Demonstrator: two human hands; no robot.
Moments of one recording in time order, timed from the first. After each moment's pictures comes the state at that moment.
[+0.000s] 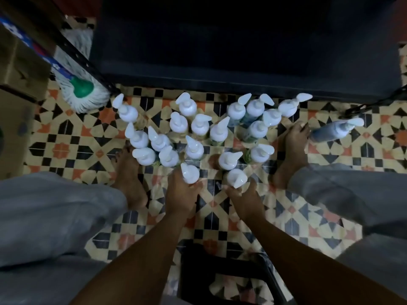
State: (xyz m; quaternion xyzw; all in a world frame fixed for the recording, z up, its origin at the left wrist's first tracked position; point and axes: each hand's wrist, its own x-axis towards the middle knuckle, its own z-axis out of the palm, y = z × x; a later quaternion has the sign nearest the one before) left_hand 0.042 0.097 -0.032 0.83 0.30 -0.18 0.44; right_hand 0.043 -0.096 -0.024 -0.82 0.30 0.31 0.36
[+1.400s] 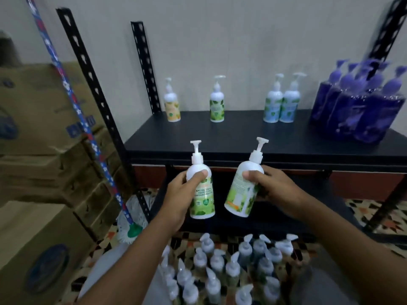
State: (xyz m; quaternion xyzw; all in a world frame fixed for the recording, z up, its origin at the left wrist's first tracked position) left_hand 0.171 0.130 0.345 0.67 0.11 0.05 0.73; right_hand 0.203 -0.105 0.366 -0.73 -0.08 0.14 0.67
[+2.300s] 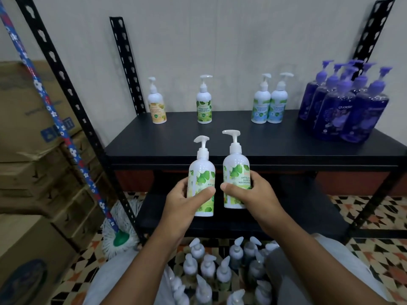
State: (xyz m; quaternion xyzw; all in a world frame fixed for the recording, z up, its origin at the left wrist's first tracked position) left_hand 0.170 0.105 0.335 0.67 0.03 0.03 0.74; right_hand 0.197 -0.081 0.345 -0.70 -0.04 0.03 0.71
